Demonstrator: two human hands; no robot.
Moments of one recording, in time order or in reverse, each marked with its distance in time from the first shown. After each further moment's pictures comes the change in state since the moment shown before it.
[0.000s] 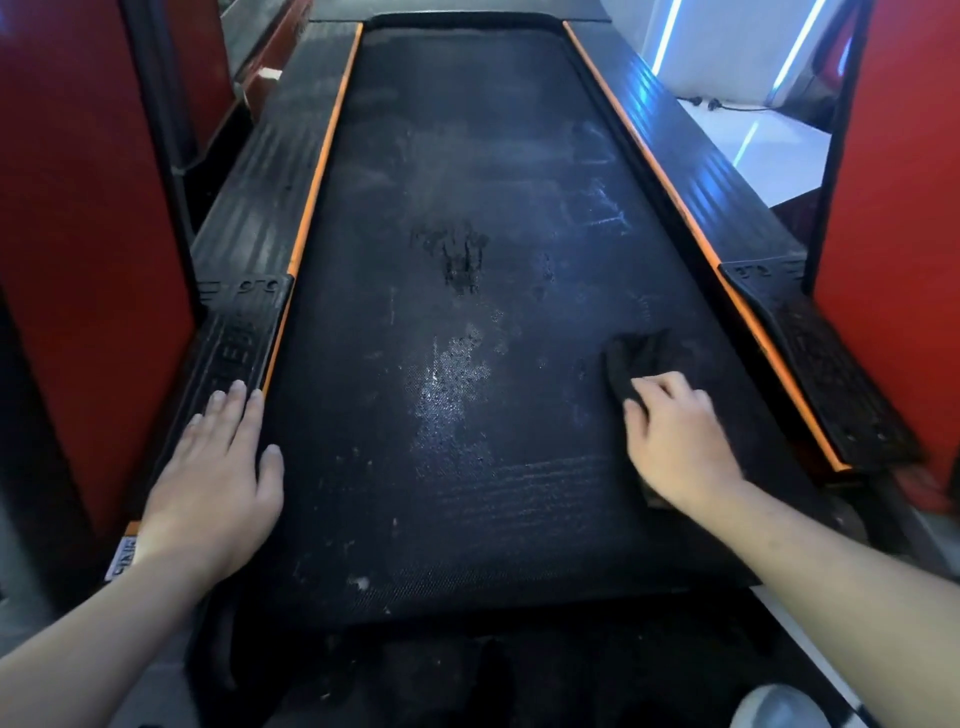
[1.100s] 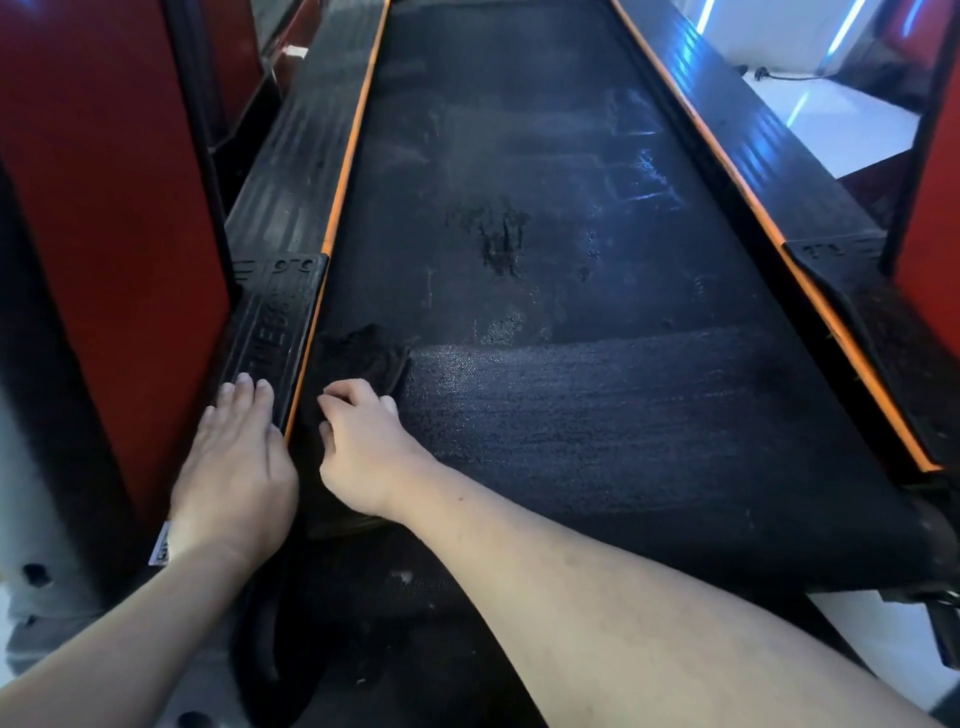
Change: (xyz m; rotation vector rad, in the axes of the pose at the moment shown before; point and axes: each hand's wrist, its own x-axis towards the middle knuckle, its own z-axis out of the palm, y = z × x) left_hand -0.003 0.000 -0.008 -0.179 0.058 -0.150; right_hand -0.027 -0.280 0.079 0.533 -0.577 -0.391
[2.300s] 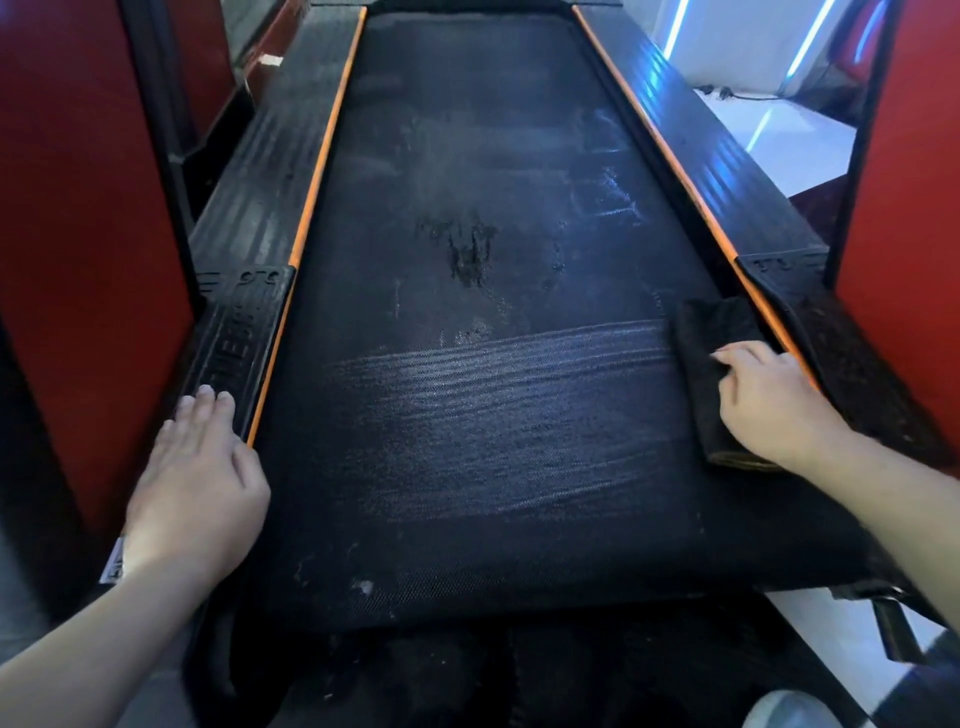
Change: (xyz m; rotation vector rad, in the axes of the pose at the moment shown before) left_hand 0.000 0.003 0.004 0.064 0.030 -0.027; right_hand -0.162 0.229 -0.247 -0.643 0.464 0.497
